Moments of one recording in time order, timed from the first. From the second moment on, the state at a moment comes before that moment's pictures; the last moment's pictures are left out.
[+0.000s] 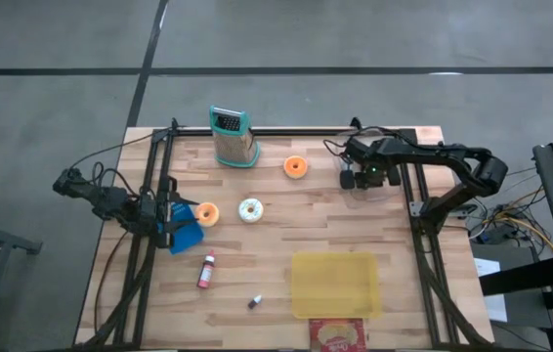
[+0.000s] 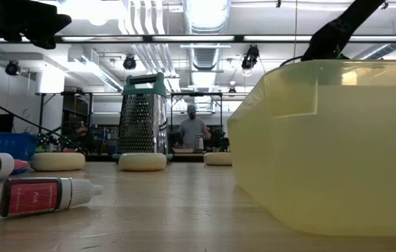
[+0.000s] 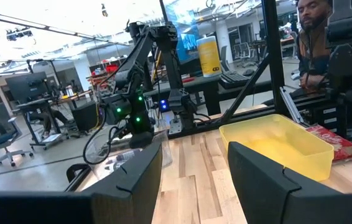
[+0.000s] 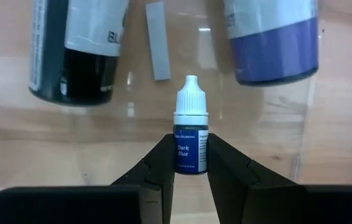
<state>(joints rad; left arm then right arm) -0.45 0.05 0.19 -0.06 -0.44 0.28 -0.61 1.51 0.80 -0.83 0.03 0.94</state>
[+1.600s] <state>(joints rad) -0.45 0.05 0.19 -0.06 -0.44 0.28 -0.61 1.51 0.79 -0.79 0.03 0.94</state>
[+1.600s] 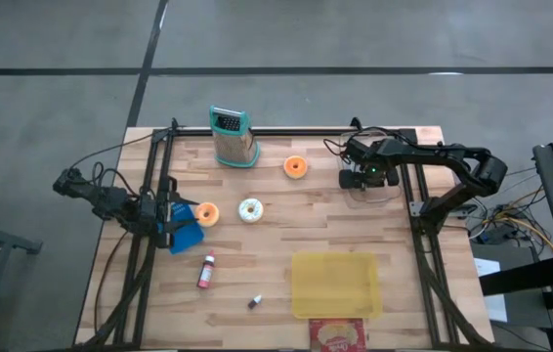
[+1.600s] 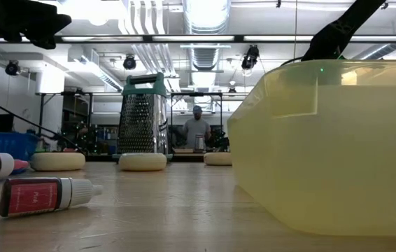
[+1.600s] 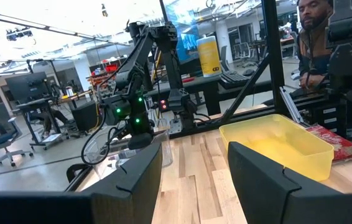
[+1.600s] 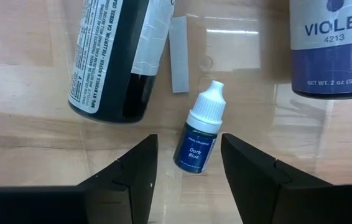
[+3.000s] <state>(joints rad) -0.45 0.05 0.19 -0.06 -0.44 0.28 -0.13 1.42 1.28 -0.63 -0.04 0.56</state>
